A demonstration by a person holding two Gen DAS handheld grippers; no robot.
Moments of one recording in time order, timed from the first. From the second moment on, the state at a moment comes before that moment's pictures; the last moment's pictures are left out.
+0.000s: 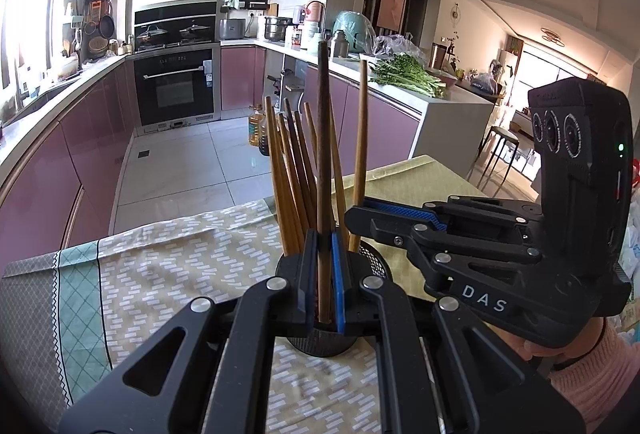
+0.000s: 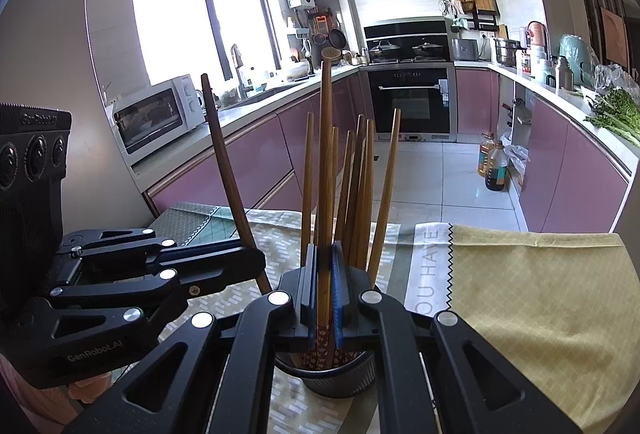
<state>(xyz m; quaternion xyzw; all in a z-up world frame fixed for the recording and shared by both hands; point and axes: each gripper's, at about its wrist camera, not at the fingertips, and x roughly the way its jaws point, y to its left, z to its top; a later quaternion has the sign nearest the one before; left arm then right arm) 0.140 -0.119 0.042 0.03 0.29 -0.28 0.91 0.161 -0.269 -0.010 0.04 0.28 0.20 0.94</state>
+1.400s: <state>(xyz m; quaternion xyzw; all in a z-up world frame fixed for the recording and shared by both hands) 0.213 -0.125 0.003 0.01 0.36 -0.27 0.89 0.189 -0.275 -0.024 0.07 0.31 0.19 0.93</state>
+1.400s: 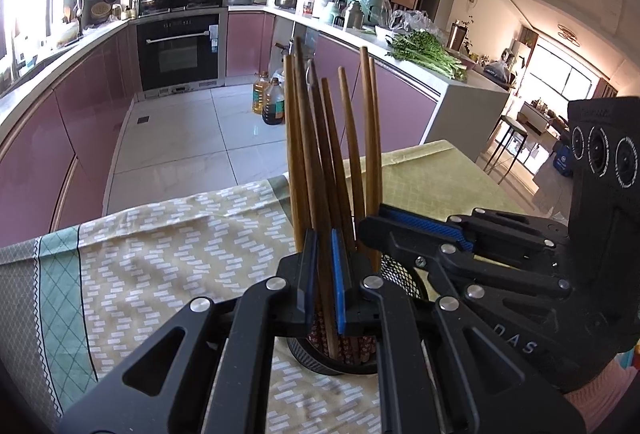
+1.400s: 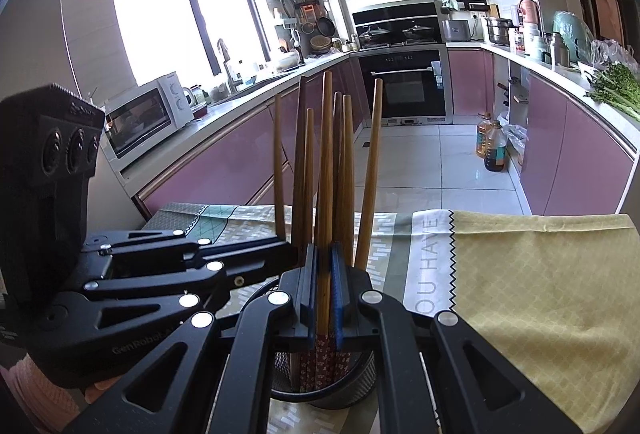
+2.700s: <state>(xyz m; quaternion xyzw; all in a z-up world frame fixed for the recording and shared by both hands) 0.087 -0.016 0.006 0.00 0.19 -0.08 0.98 0.087 -0.274 -0.022 0.02 0.19 0.12 0.97</state>
